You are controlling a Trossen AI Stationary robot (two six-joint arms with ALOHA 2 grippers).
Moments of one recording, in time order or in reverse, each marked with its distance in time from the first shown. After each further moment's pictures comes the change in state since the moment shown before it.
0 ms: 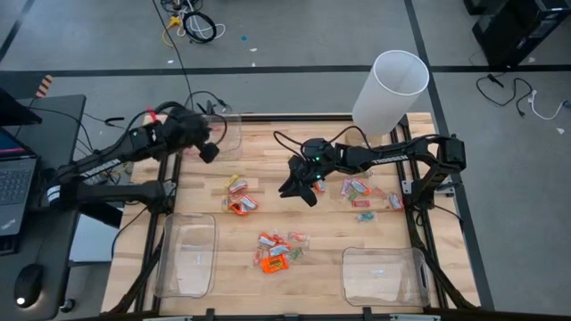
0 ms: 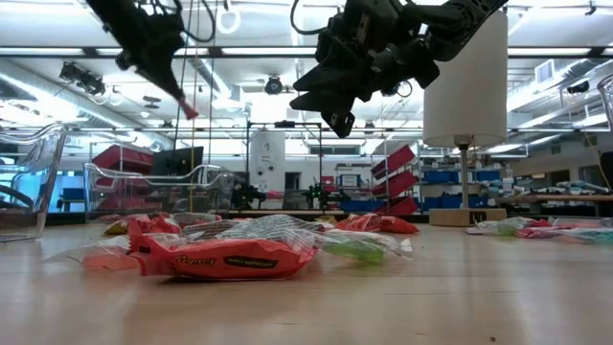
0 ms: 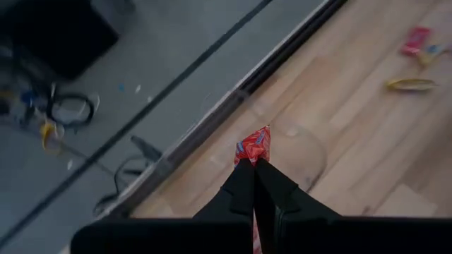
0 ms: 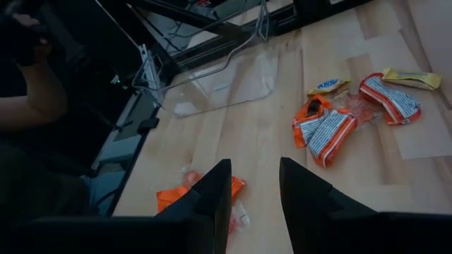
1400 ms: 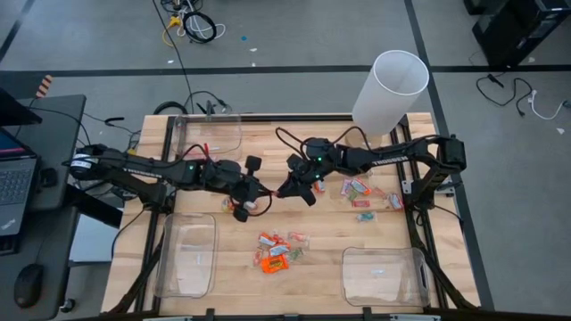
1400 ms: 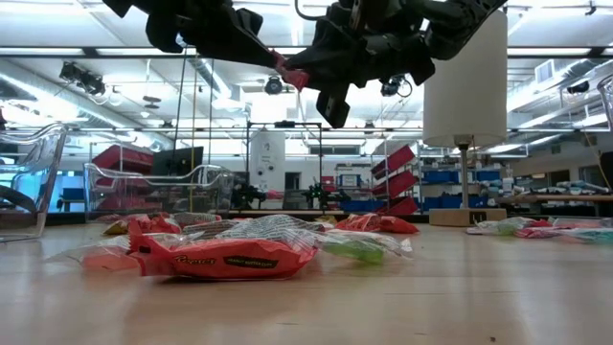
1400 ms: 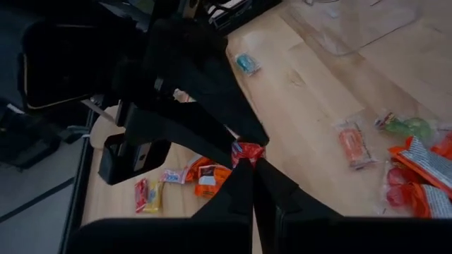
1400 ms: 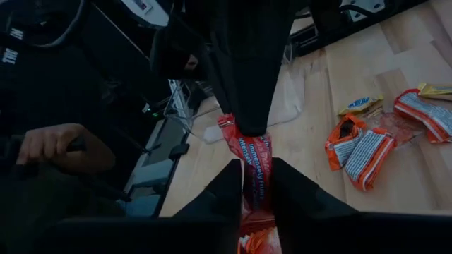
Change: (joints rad) left arm -0.571 0.362 -0.095 0.717 0.331 0.524; right arm 0.015 0.000 -0.001 0.122 -0.043 0.166
